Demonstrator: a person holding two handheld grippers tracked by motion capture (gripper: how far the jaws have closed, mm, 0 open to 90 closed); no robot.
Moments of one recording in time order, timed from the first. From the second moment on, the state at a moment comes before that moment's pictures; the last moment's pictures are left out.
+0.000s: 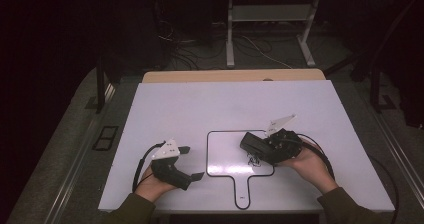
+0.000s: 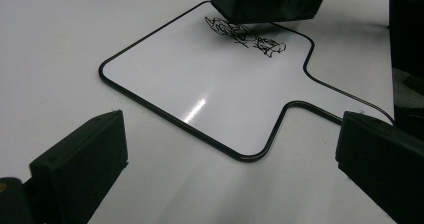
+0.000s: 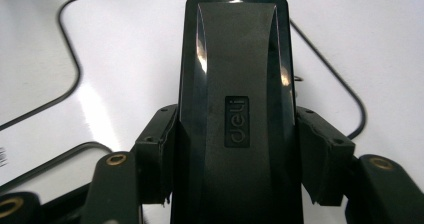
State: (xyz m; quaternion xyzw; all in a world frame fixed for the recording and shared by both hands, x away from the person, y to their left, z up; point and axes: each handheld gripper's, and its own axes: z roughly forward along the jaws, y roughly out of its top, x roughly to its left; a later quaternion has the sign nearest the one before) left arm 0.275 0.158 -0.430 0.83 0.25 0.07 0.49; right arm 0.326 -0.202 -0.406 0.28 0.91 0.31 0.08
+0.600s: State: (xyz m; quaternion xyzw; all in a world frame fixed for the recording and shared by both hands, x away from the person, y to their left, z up) left arm 0.276 0.158 -0.431 0.83 0.25 0.07 0.49; right arm 0.367 -0.197 -0.412 0.29 0.90 0.30 0.09
